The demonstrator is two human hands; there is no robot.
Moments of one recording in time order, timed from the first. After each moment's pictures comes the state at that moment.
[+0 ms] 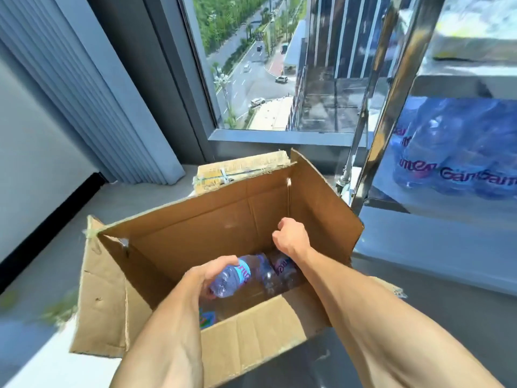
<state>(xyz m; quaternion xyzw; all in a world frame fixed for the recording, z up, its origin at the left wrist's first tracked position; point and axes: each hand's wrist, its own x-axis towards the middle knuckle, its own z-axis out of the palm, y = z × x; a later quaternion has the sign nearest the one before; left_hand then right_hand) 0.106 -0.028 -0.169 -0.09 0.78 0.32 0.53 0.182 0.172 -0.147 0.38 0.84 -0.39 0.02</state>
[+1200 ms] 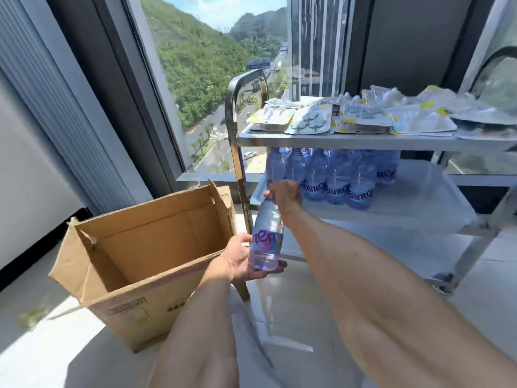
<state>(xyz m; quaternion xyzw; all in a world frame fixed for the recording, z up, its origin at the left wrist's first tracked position) 0.447 0.164 -0.016 0.01 0.50 0.63 0.59 0.478 0.317 0.069 0.32 0.66 -0.64 -0.22</state>
